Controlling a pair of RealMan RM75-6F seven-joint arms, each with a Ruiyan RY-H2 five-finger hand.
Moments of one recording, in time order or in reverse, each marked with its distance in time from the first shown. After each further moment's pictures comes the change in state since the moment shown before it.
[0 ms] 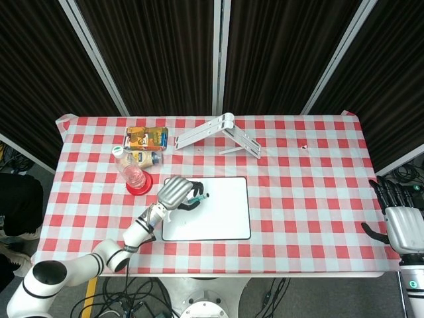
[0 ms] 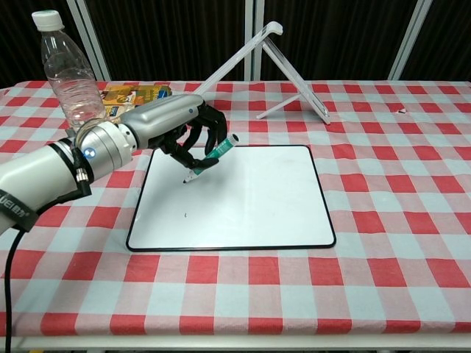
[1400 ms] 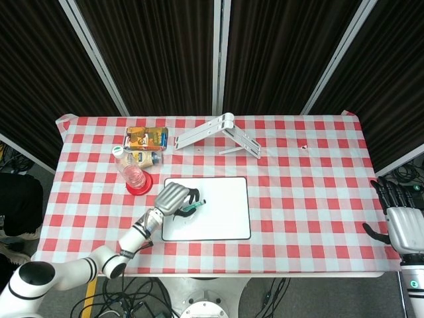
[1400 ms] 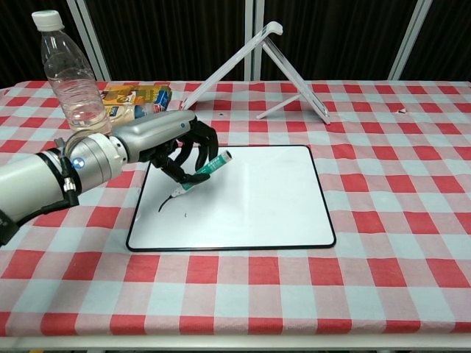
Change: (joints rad) left arm 0.039 0.065 0.004 -0.165 -0.083 -0.072 0.094; right arm -0.002 -0.001 -0.003 0.012 0.012 -0.006 0.009
